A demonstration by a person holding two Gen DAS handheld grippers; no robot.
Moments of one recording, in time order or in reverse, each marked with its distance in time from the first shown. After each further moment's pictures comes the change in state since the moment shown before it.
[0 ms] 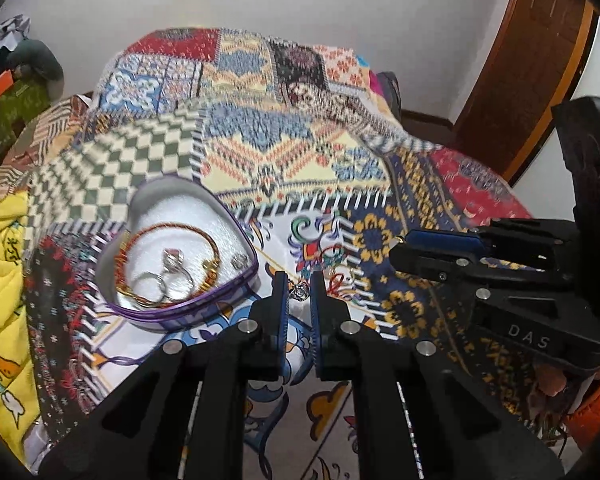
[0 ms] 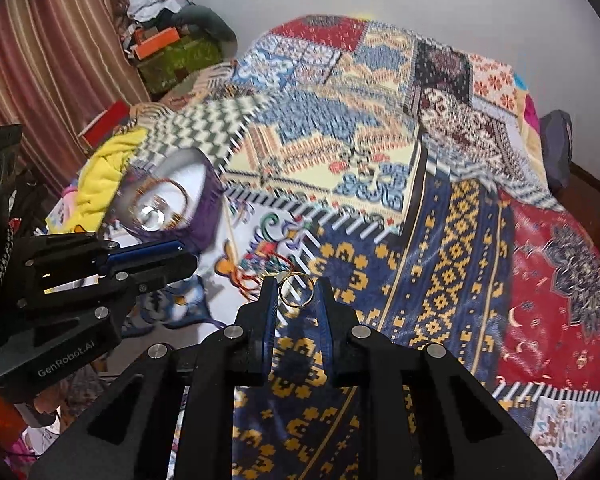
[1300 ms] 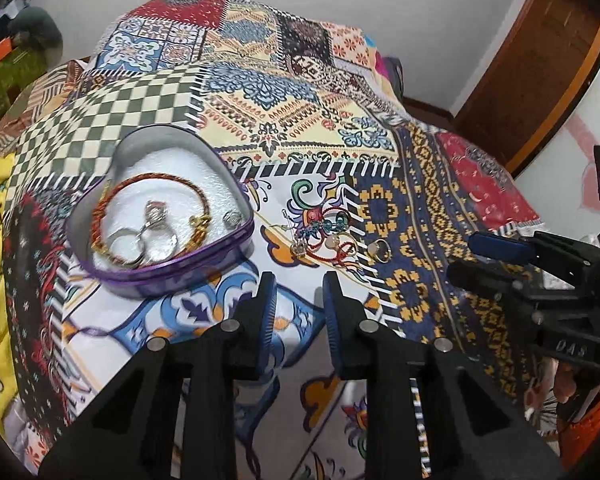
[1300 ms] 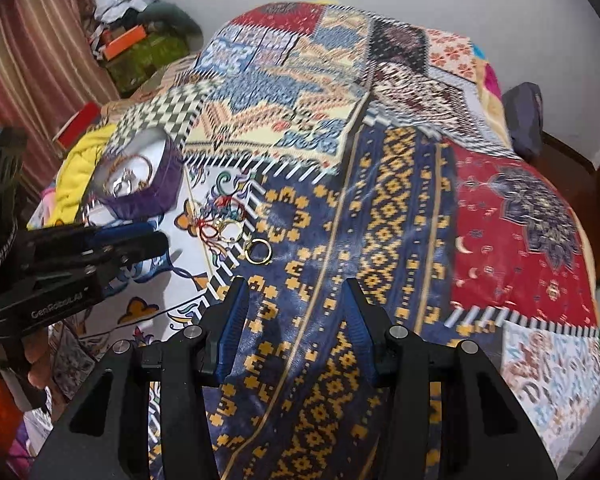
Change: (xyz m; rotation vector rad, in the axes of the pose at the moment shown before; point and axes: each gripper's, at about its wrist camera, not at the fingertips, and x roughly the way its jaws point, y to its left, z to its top) left arm 0.029 0.005 -0.013 -0.058 0.099 -0.030; right arm -0.008 -0.025 -0.031 0.074 0.063 -0.080
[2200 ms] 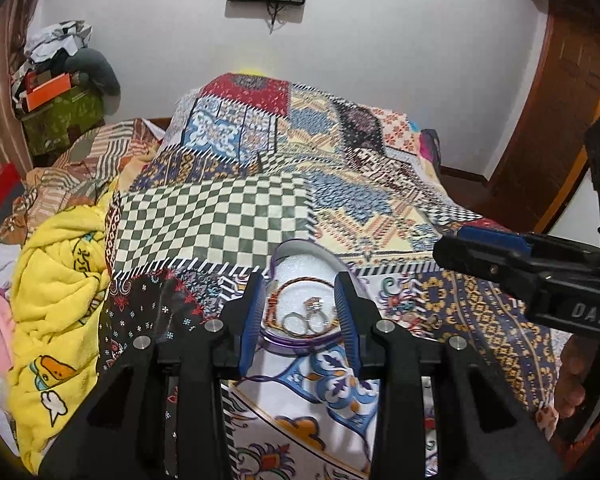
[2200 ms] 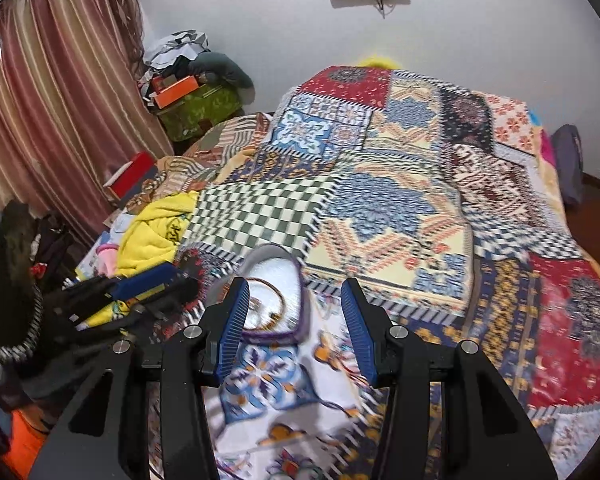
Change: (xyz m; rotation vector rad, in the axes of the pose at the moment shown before) left arm -0.104 0.056 0.015 -0.040 -0.277 0.140; right arm -0.027 0.075 0.074 -0.011 -0.200 0.145
